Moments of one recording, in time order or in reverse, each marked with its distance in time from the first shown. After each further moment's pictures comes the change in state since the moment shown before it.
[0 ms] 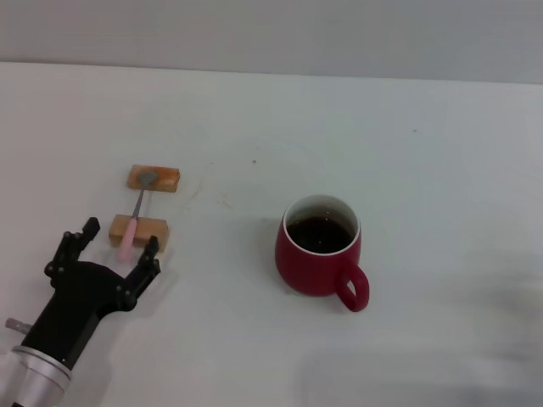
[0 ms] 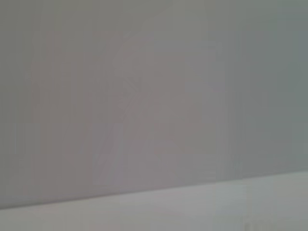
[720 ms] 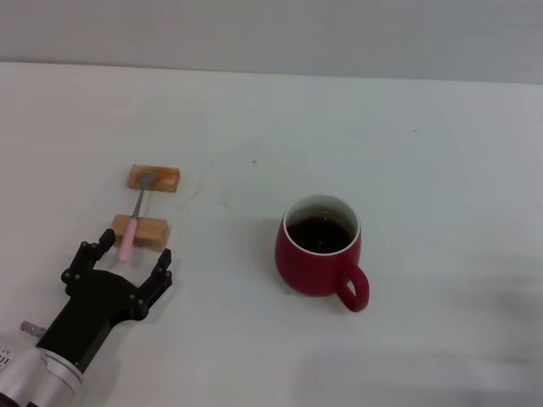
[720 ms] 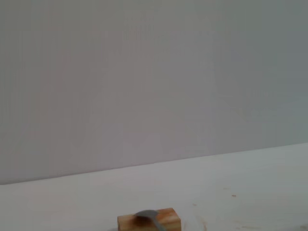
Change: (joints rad) left arm -0.017 -0.001 0.024 -0.001 -0.002 -0.082 0.004; right arm -0.006 -0.001 -0.010 0.003 0.000 -0.001 -0.001
